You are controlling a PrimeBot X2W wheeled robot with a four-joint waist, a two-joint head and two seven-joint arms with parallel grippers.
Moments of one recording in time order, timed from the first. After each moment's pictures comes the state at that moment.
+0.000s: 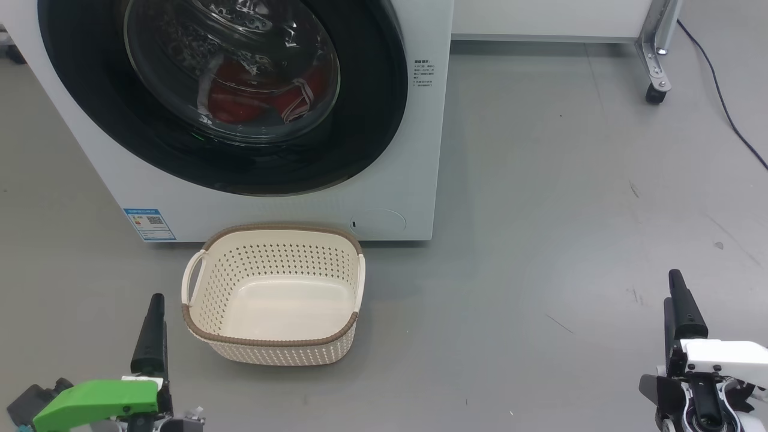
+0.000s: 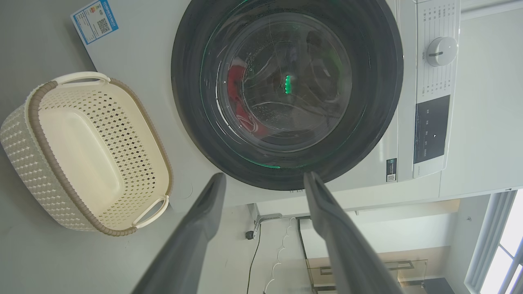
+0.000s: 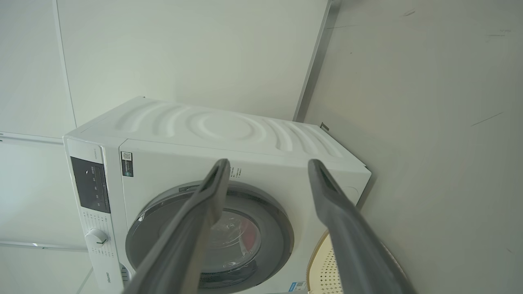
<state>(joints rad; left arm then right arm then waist) -0.01 0.02 0.00 0.19 -1.57 -0.12 -0.02 0.00 -0.02 -0.11 0.19 1.47 0.12 -0.02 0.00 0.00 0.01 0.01</state>
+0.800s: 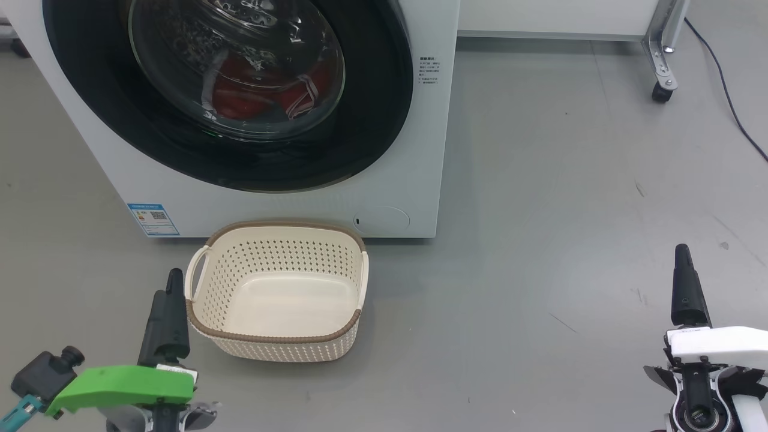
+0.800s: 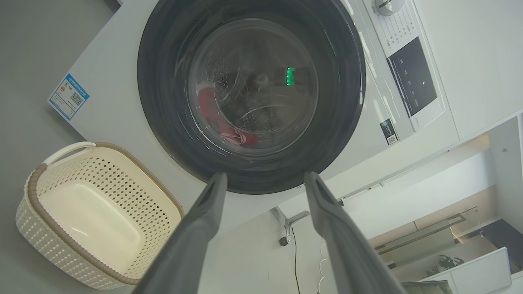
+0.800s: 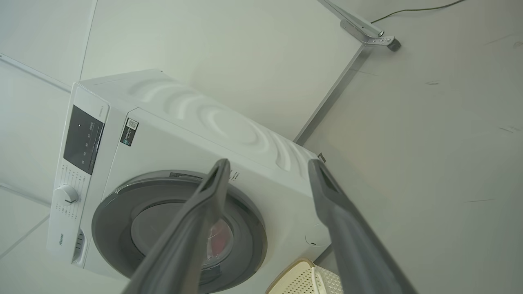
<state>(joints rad) -0.01 0.03 -0.07 0.09 -1.24 -0.12 -0.11 0.01 -0.03 -0.08 0.09 1.18 0.12 -0.10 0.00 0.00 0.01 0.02</state>
